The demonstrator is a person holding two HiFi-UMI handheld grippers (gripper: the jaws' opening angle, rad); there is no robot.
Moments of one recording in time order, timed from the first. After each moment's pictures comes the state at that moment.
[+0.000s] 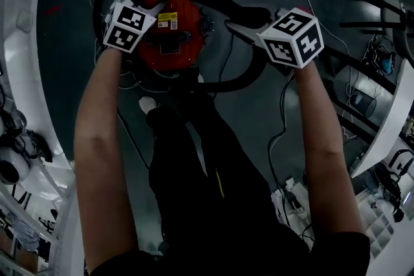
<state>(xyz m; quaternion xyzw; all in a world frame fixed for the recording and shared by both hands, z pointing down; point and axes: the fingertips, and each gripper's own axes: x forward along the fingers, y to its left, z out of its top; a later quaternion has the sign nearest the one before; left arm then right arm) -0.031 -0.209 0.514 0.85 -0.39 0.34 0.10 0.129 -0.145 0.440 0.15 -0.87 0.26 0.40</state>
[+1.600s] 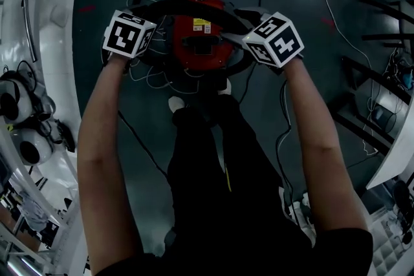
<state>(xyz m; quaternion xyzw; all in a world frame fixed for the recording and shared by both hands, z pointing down) -0.132 -0.145 0.450 0.74 -0.41 0.47 0.27 0.054 -0.131 0.432 0.14 -0.88 0.22 0.39</state>
